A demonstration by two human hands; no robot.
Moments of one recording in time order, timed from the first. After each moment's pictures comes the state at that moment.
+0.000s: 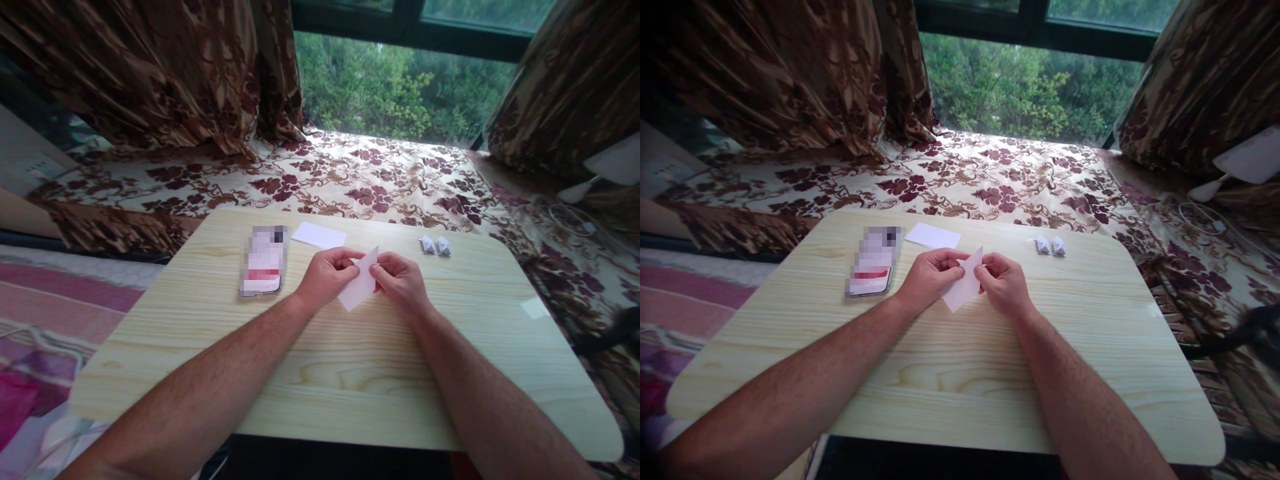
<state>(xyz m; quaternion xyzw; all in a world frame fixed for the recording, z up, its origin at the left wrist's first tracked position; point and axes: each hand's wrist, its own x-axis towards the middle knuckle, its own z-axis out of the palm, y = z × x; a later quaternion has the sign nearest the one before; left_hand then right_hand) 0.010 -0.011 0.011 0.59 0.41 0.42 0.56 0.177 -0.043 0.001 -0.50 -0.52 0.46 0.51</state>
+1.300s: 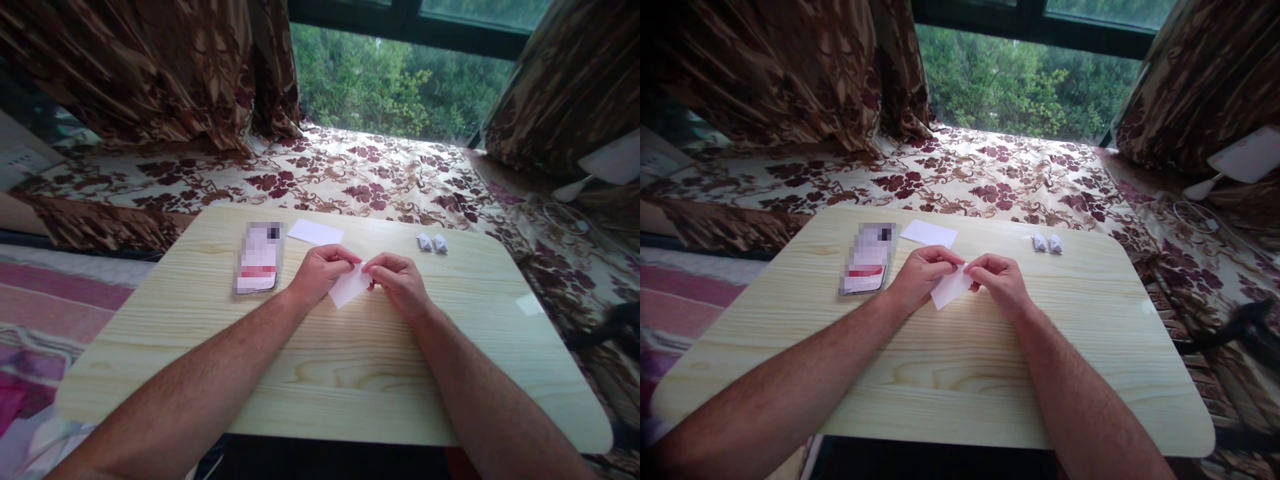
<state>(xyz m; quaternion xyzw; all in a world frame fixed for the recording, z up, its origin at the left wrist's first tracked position) 0.009 -0.009 0.003 0.48 0.35 0.44 0.67 0.181 -0.046 0.004 -0.43 -0.49 0.55 0.52</state>
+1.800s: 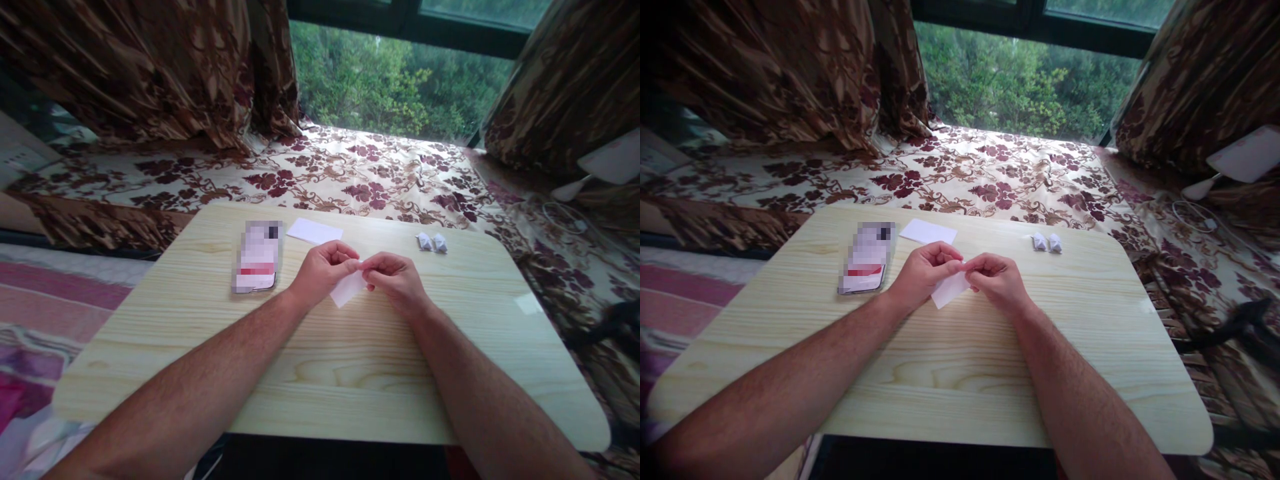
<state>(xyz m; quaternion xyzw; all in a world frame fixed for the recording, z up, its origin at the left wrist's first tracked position) 0.007 -0.010 0.004 0.54 0.37 0.43 0.62 0.178 -0.045 0.007 -0.46 -0.53 0.51 0.50</state>
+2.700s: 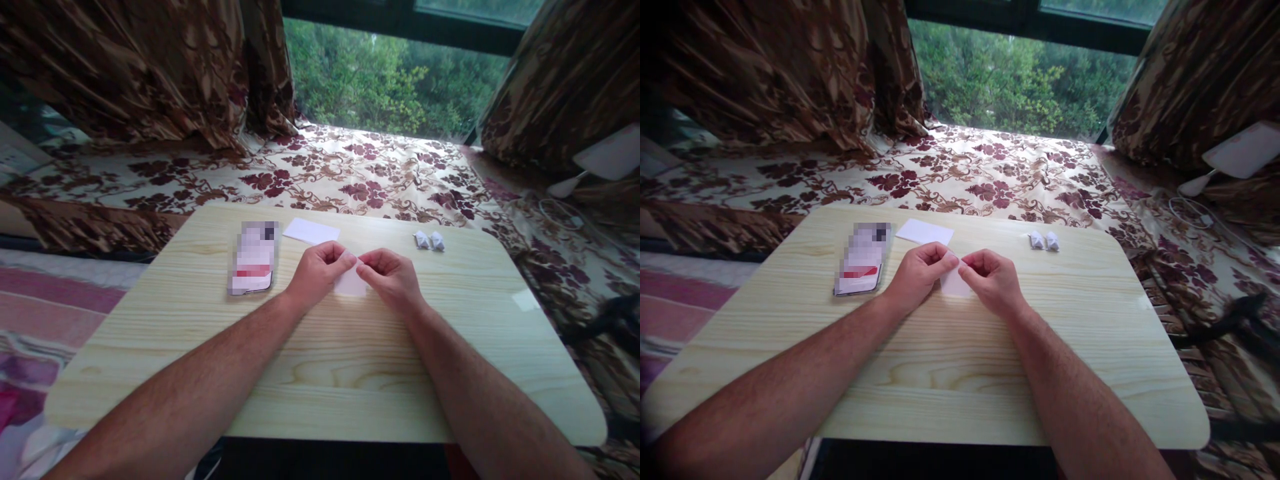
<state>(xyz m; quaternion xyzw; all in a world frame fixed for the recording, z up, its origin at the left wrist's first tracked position) 0.007 -0.011 0.008 0.59 0.40 0.43 0.55 0.172 -0.048 0.005 -0.49 -0.54 0.44 0.52</state>
